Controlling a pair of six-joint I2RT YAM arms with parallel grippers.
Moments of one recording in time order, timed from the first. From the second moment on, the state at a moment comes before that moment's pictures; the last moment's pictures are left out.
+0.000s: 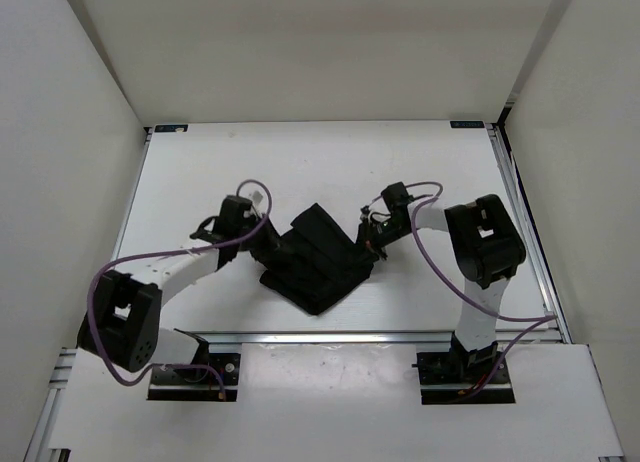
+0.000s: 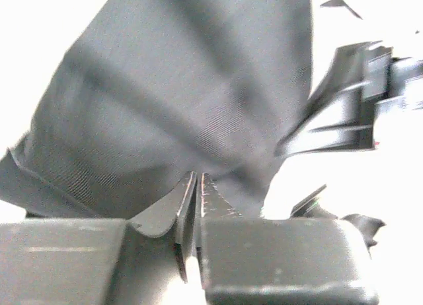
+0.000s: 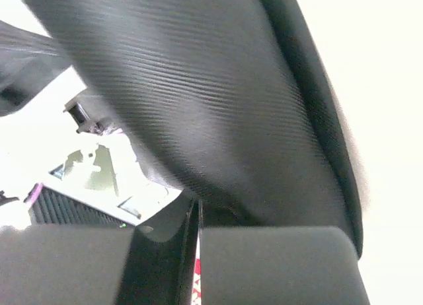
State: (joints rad) left arm -0.43 1.38 0.63 -0.11 0.39 -0.83; right arm 0.41 1.94 1.02 -0.44 -1.01 0.55
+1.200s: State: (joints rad) left arm -0.27 1.24 0.71 -0.31 0.29 -0.68; right arm 0.67 1.72 1.16 -0.70 -0.54 0.32
